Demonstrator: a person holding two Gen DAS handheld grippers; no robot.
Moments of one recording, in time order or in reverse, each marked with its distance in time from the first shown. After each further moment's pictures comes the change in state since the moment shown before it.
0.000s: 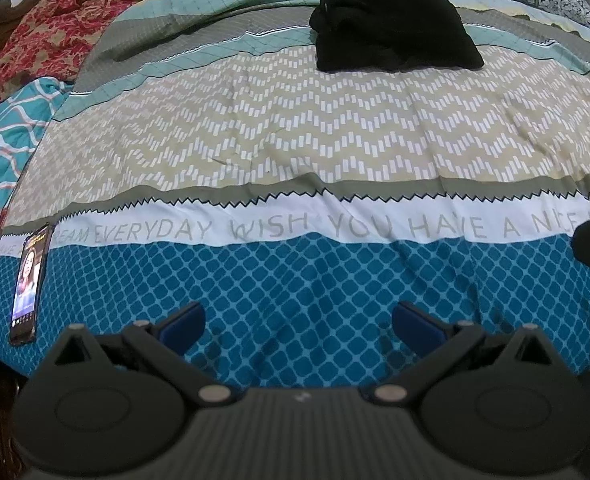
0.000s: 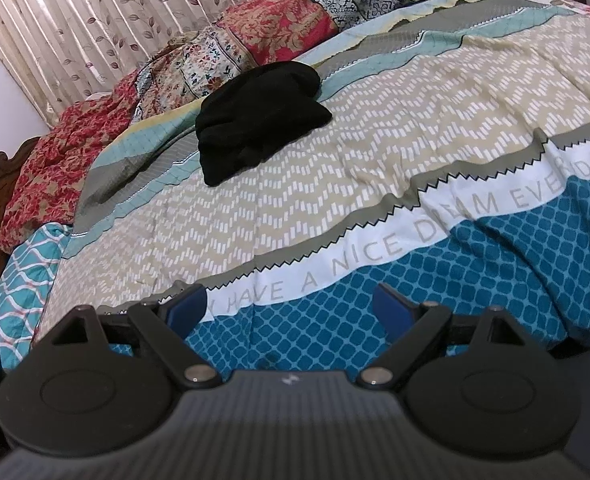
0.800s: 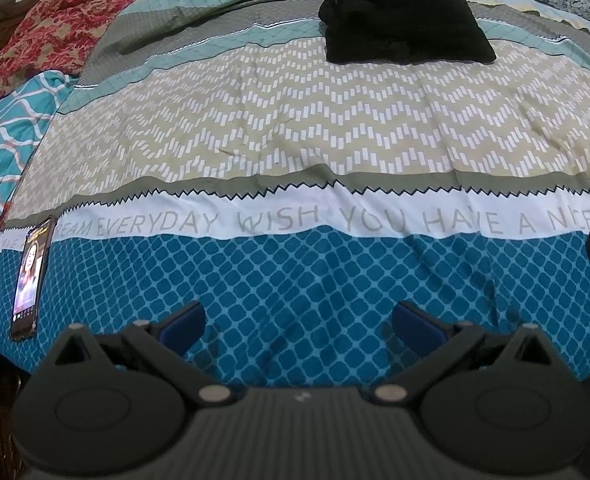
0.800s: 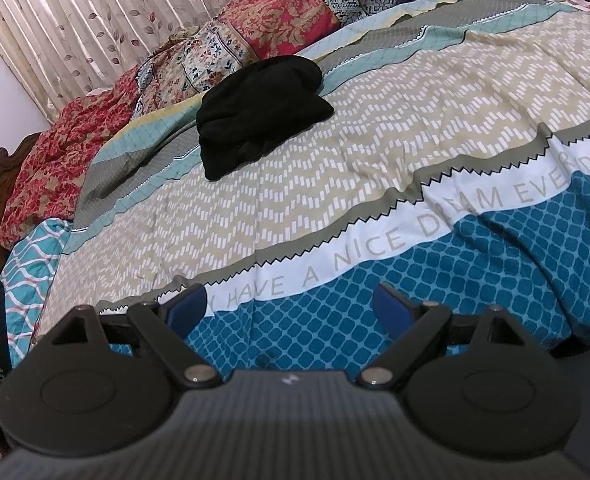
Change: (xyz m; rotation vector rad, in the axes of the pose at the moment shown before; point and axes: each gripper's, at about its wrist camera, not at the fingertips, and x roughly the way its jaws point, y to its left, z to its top) left arm 0.009 0.002 -0.002 -0.012 0.014 0.022; right arm 0.003 0.001 -0.003 0.001 0.015 0.005
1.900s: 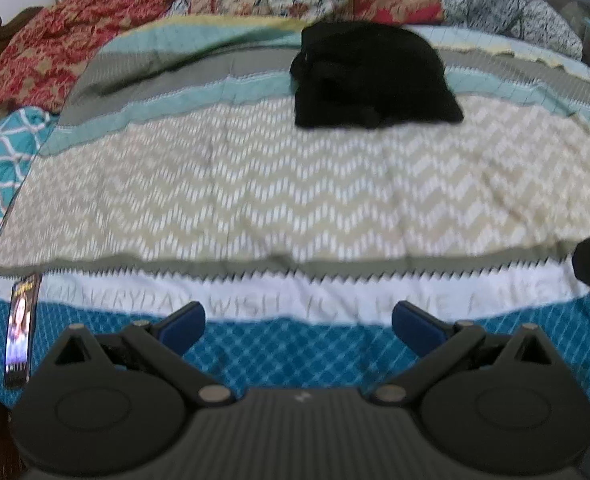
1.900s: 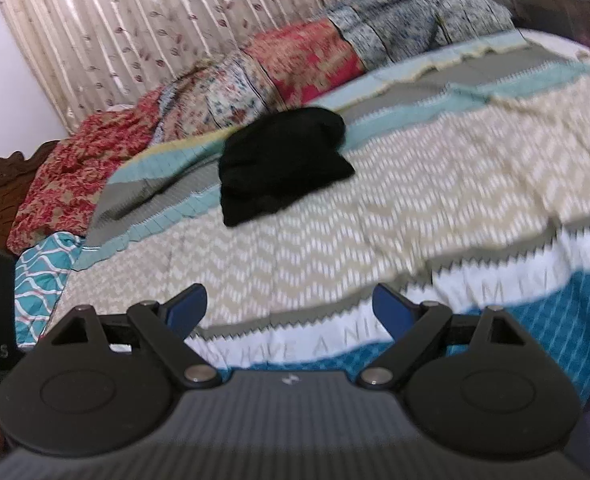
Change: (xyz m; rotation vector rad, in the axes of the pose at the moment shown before) left arm -0.030 -0.012 0.051 0.006 -0.101 -0.082; right arm -0.016 0.005 0.048 -0.106 -0.090 0.046
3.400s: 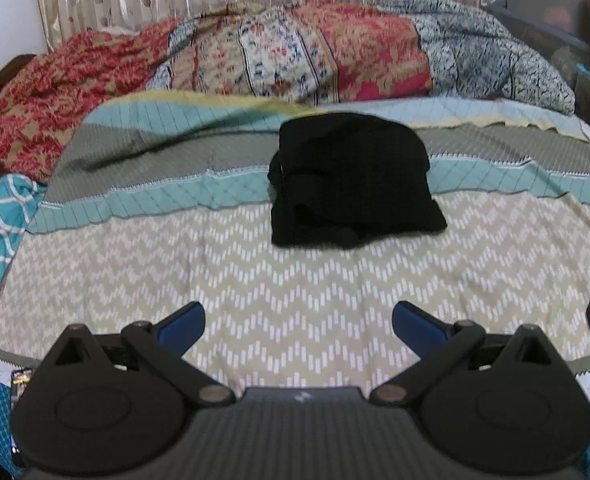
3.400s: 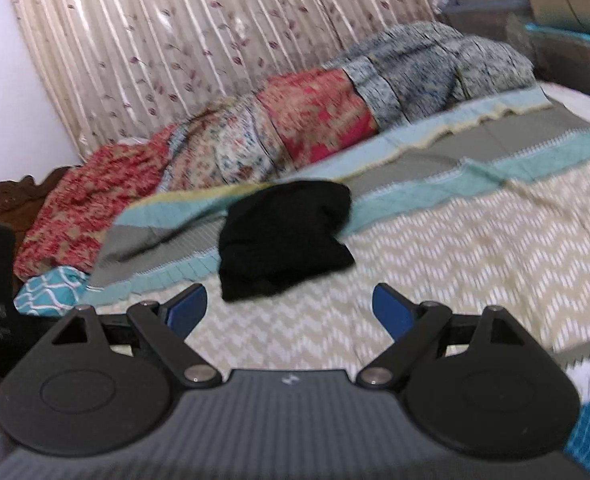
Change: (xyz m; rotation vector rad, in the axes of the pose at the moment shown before) left arm -0.001 -0.023 0.088 0.008 -0.126 -0.014; right arm 0.012 -0.028 0.068 -0.030 -0.070 0.035
